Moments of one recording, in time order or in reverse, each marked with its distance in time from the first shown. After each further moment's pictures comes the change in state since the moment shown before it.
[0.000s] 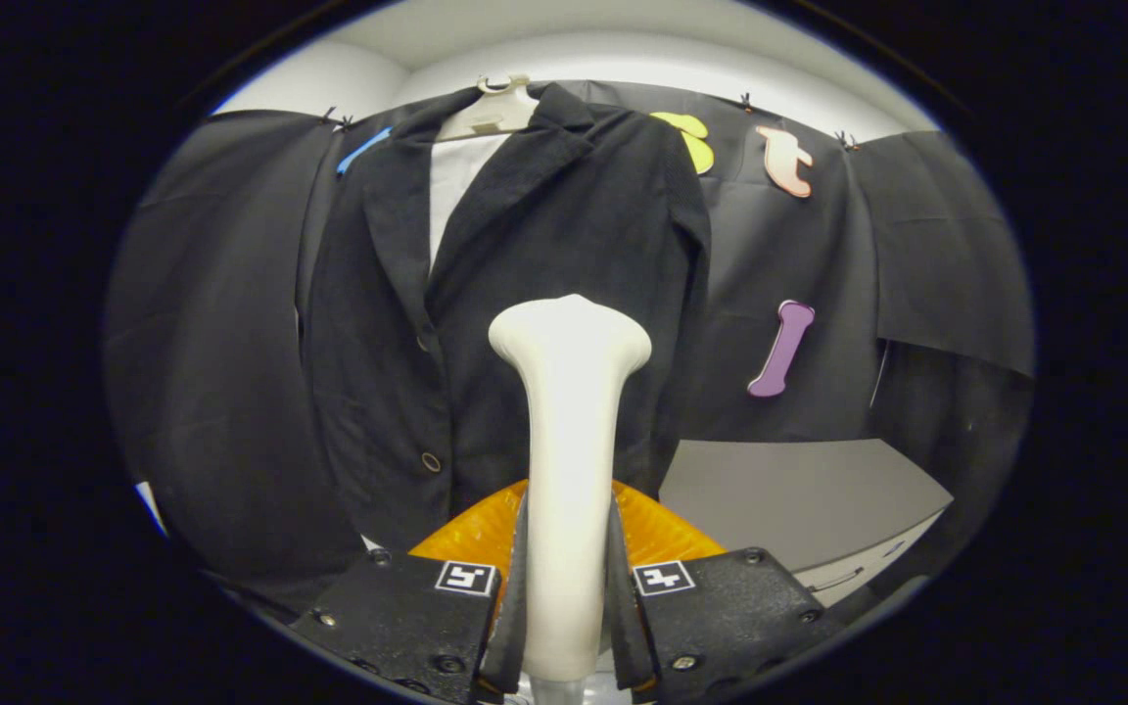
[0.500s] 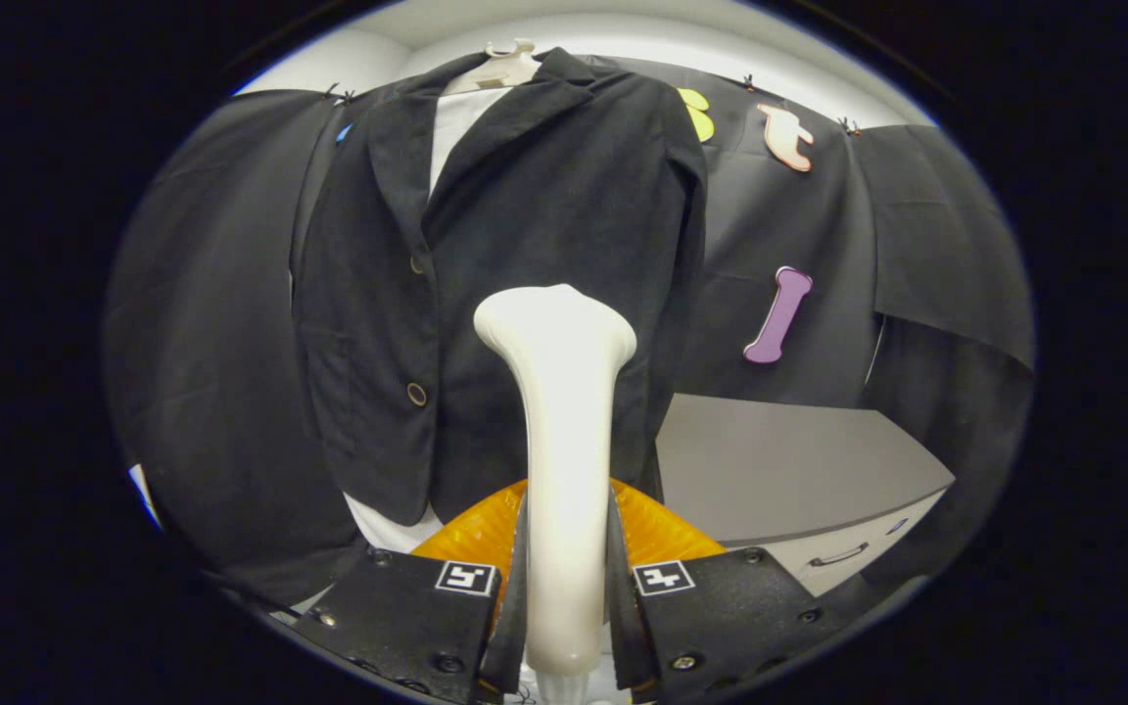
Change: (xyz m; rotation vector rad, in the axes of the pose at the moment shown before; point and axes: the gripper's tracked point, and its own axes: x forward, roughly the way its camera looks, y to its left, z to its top) arm 0.001 -0.005 -0.052 -0.019 0.090 -0.020
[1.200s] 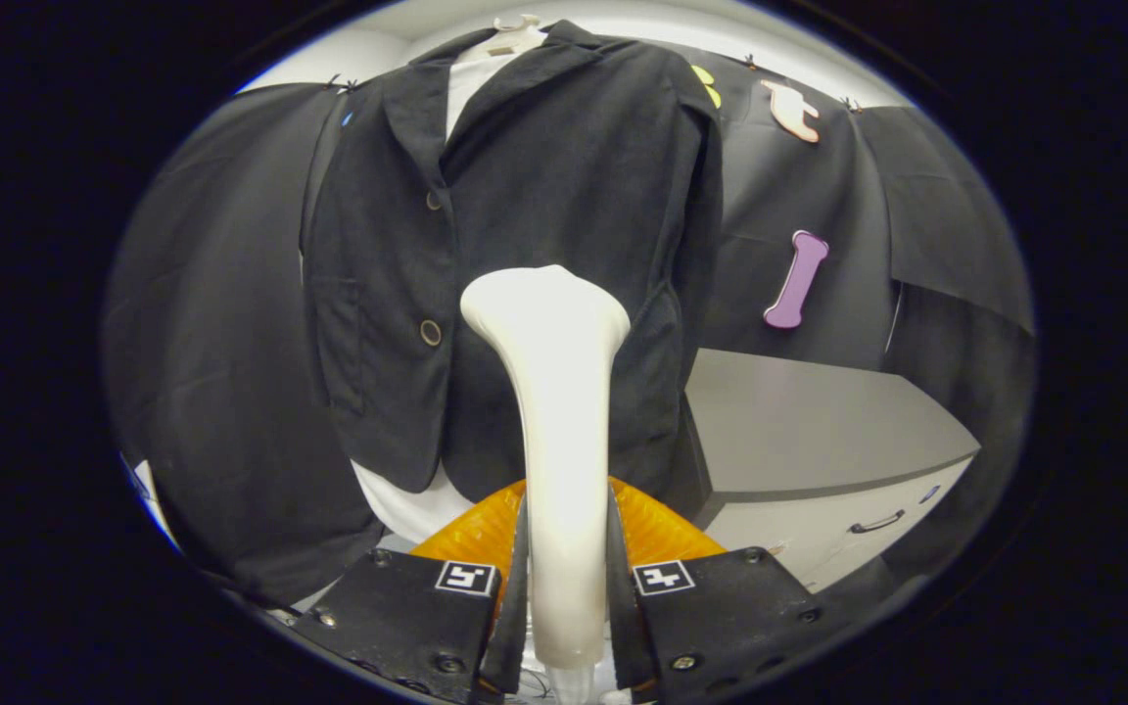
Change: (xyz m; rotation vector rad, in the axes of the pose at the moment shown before) arm 0.016 0.016 -0.051 0.016 0.061 0.043
